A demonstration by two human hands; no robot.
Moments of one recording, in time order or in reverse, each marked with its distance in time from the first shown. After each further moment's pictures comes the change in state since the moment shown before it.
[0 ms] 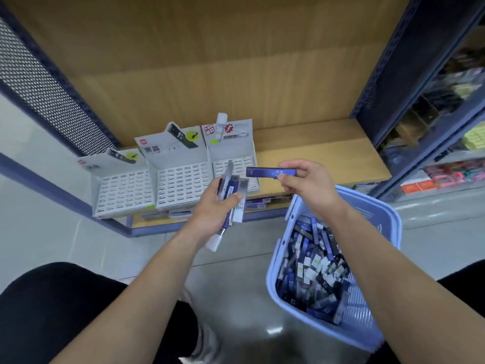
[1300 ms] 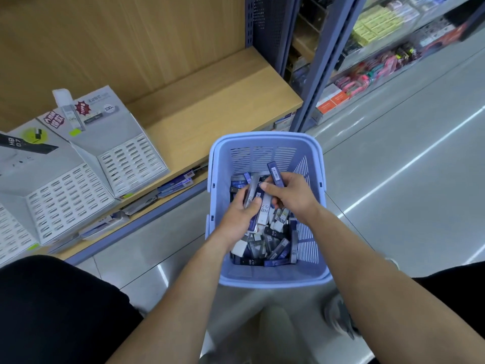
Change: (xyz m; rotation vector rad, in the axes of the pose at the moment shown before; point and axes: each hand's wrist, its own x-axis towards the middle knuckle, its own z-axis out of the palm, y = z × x) left_hand 0.005 -0.098 0.209 0.081 -0.567 -0.281; right_hand -0.057 0.156 -0.131 0.104 0.311 0.268
